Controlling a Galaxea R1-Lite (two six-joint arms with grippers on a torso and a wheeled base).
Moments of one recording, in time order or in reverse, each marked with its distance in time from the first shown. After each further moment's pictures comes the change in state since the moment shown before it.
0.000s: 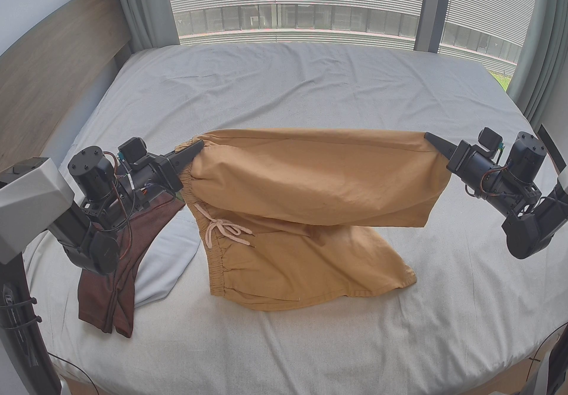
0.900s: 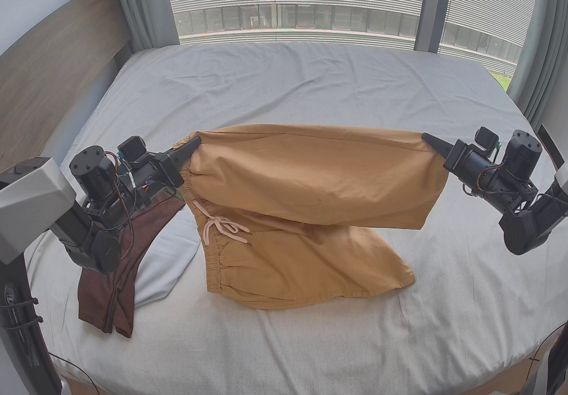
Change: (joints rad) left arm -0.004 0.007 -0.012 0.000 0.073 0.002; right arm -0.002 0.021 -0.039 0.038 -0.001 -0.002
